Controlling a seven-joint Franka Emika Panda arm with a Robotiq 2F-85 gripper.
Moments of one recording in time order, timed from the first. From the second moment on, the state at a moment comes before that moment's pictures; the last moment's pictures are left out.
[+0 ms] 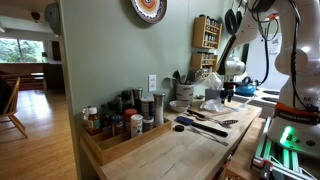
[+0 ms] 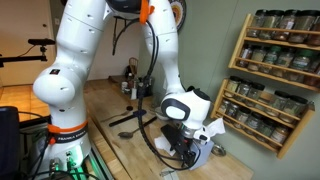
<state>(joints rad) -0.45 0.30 -0.24 -2.47 0.28 2.72 -0.75</state>
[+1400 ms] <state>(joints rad) -0.68 0.35 -0.16 -2.40 0.29 2.62 -0.94</state>
